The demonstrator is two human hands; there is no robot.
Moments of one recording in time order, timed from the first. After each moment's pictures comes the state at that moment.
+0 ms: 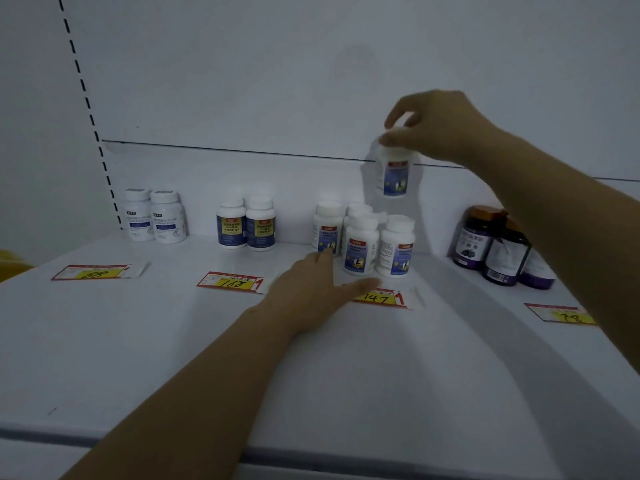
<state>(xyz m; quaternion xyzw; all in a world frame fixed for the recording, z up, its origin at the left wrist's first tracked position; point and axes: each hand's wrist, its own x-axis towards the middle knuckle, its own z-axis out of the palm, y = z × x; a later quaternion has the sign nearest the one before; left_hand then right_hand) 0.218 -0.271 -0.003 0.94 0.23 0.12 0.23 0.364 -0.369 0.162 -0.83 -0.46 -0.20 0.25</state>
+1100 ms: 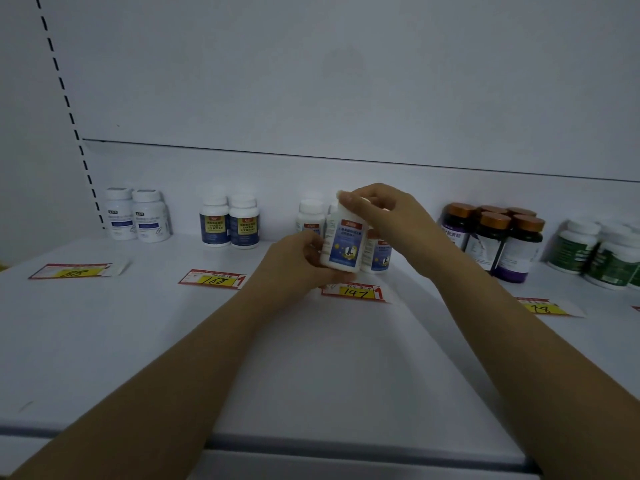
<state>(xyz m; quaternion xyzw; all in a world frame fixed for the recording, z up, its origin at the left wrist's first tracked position) 0.219 -0.271 0.009 0.86 0.15 0.24 0.42 0.339 -0.384 0.054 -0.72 -0.45 0.03 0.53</state>
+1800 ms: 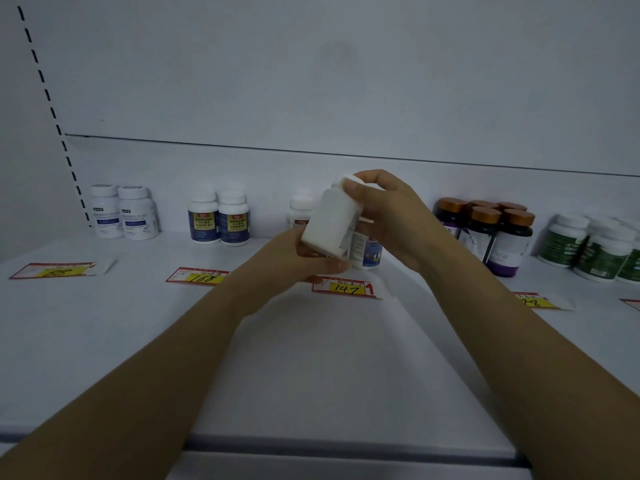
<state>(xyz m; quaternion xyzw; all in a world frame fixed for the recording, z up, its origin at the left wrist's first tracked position) 0.216 -0.276 0.016 0.80 0.09 0.18 0.56 0.339 -0.386 0.059 -0.58 -0.40 0.21 0.67</state>
